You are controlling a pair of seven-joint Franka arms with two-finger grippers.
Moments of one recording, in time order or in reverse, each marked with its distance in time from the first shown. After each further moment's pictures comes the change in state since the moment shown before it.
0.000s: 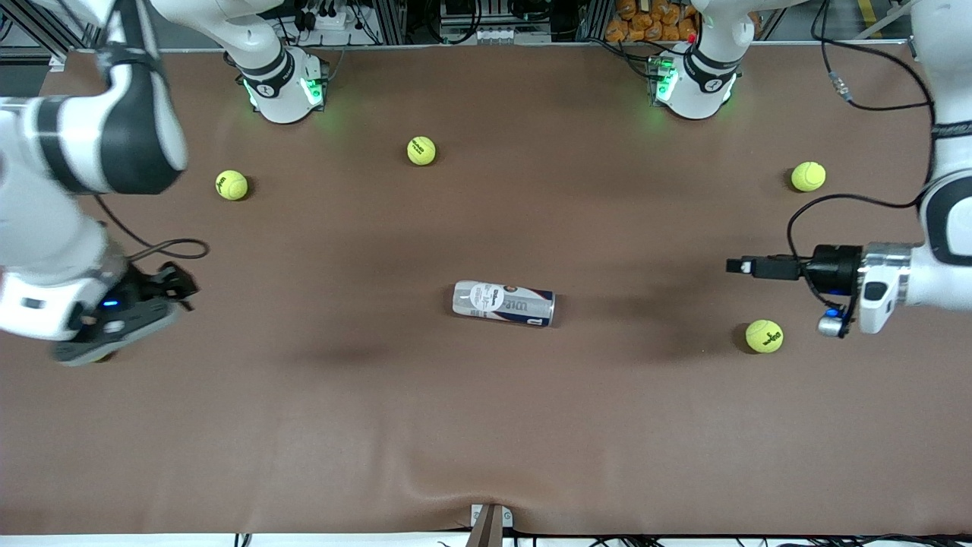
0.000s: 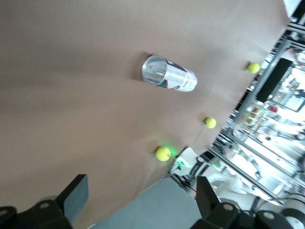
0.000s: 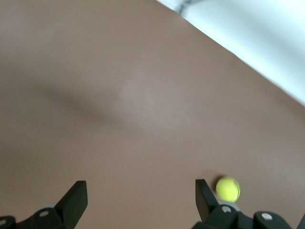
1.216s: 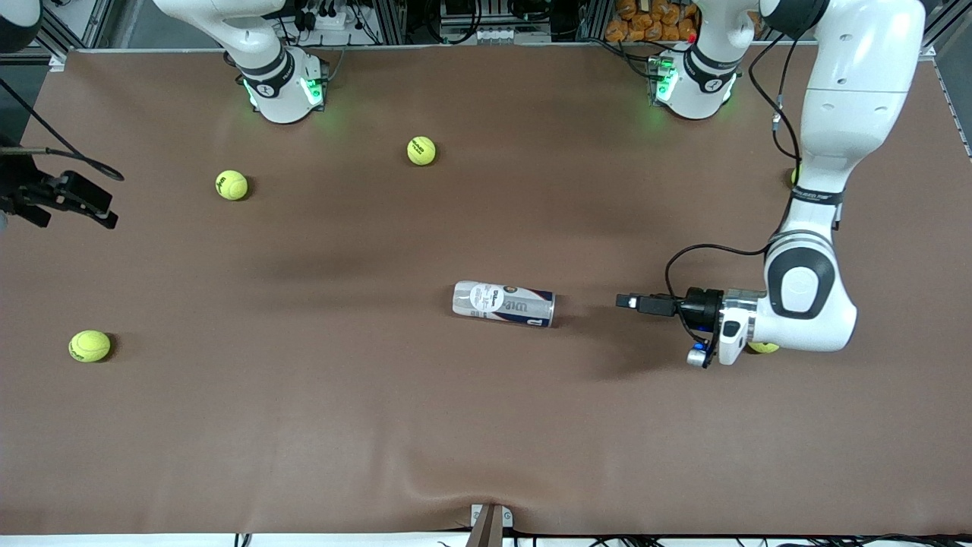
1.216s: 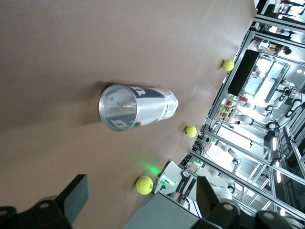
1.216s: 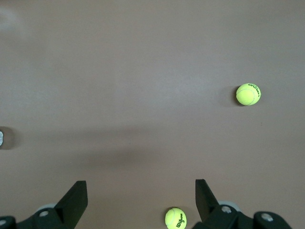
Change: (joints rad) left arm -0.213 0.232 -0.018 0.002 -0.277 0.239 0.211; right arm -0.115 -0.363 0.011 -0.247 0.128 -0.140 0.303
